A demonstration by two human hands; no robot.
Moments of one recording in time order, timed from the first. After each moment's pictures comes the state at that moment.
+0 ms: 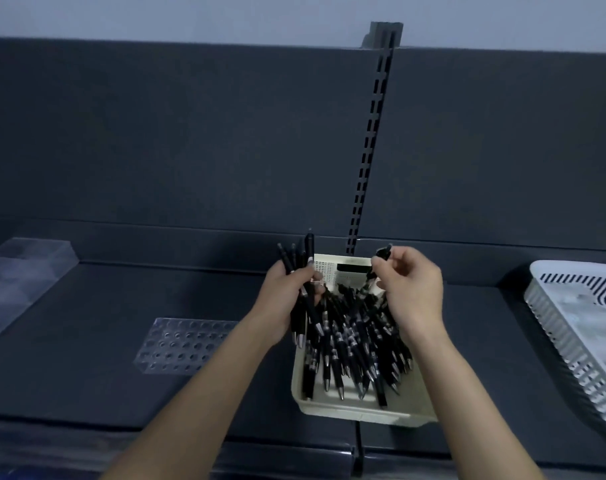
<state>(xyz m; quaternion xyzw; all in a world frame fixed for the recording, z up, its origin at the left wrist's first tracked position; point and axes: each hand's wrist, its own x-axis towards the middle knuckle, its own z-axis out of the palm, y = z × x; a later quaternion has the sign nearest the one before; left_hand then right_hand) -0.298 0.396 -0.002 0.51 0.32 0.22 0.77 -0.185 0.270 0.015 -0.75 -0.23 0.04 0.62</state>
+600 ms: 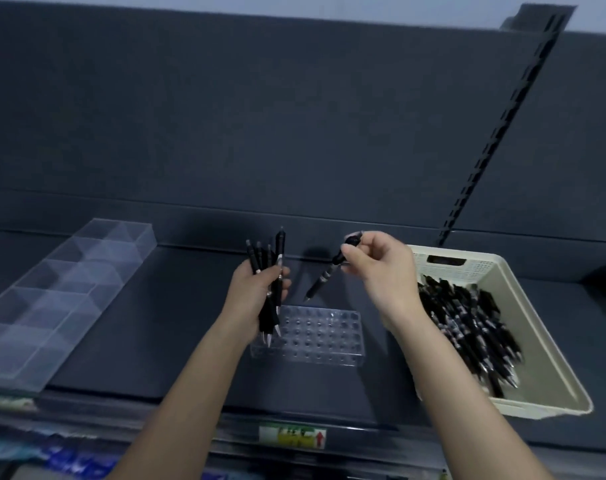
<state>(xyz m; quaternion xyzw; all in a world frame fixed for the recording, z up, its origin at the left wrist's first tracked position) -0.456 0.528 -0.021 0.47 0.38 0.30 0.74 -0.331 0.412 0.017 -0.67 -0.29 0.17 0.67</state>
